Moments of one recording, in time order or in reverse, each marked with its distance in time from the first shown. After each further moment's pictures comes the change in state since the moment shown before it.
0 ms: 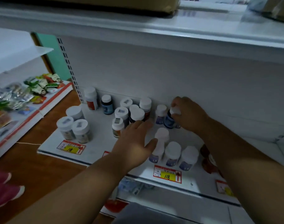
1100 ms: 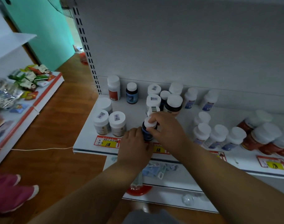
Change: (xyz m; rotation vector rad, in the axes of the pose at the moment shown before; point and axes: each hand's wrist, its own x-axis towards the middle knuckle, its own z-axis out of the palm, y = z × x) left_hand -0.057 -0.143 -0.019 0.182 -0.098 -0.159; right_hand -0.015 -0.183 0.143 0.329 0.166 0.019
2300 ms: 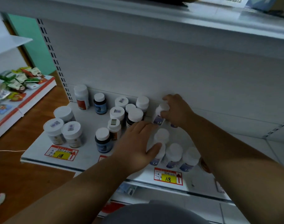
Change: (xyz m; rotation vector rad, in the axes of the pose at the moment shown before) left_hand 0.048 0.134 -0.002 -0.178 0.065 0.354; right_hand 0.078 0.126 -0.152 -0.262 -0.127 0.152
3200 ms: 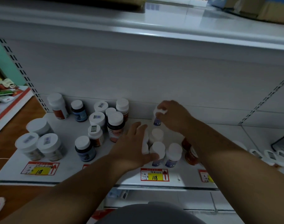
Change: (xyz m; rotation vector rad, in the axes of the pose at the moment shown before) left_hand 0.026 -0.003 0.047 0.037 -0.268 -0.060; right_hand -0.044 0.032 -0.022 0.030 0.039 0.102
